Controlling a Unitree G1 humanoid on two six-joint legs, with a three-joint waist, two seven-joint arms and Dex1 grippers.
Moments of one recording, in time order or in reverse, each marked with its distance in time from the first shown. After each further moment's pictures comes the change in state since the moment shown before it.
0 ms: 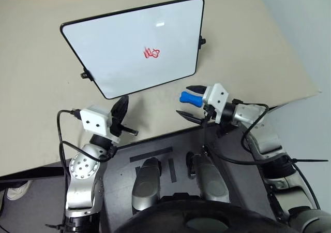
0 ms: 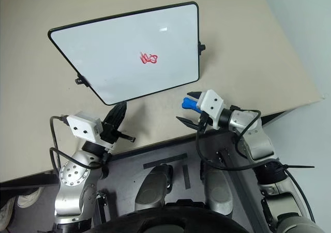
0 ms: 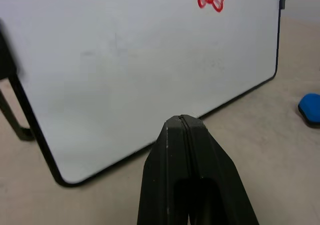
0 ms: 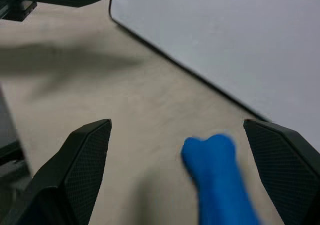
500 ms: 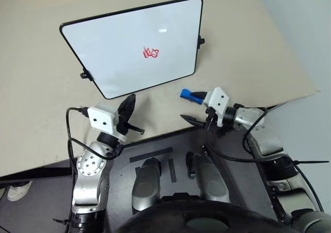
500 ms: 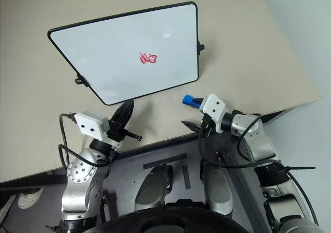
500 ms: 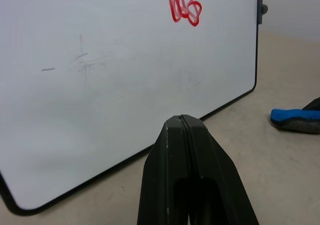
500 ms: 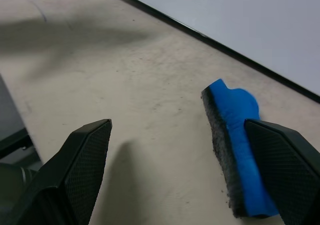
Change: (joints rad) left arm -0.049 -0.019 -0.043 0.007 0.002 0.001 0.003; right arm -0.015 -0.011 0.005 0.074 -0.024 0.003 -0.005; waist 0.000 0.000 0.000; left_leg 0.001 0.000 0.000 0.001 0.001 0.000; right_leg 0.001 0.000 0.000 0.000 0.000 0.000
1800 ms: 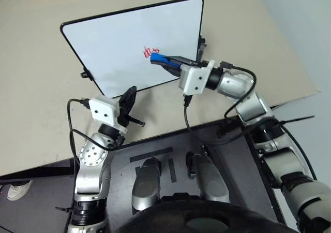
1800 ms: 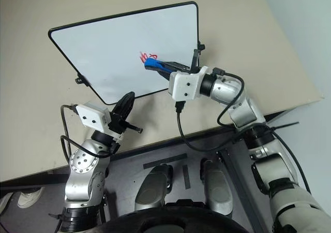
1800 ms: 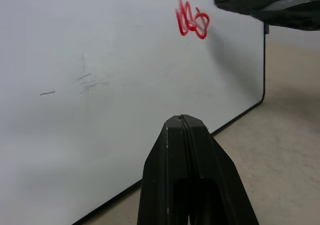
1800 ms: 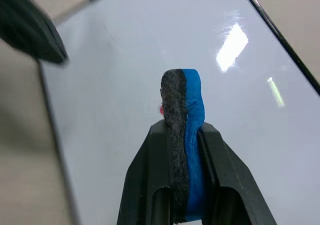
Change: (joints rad) left arm -0.095 0.010 -0.001 0.092 0.002 -0.031 -0.007; right arm -0.488 0.067 0.134 0.415 -0.511 -0.753 -0.333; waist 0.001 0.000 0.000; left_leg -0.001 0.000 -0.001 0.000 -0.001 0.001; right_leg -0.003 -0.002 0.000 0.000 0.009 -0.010
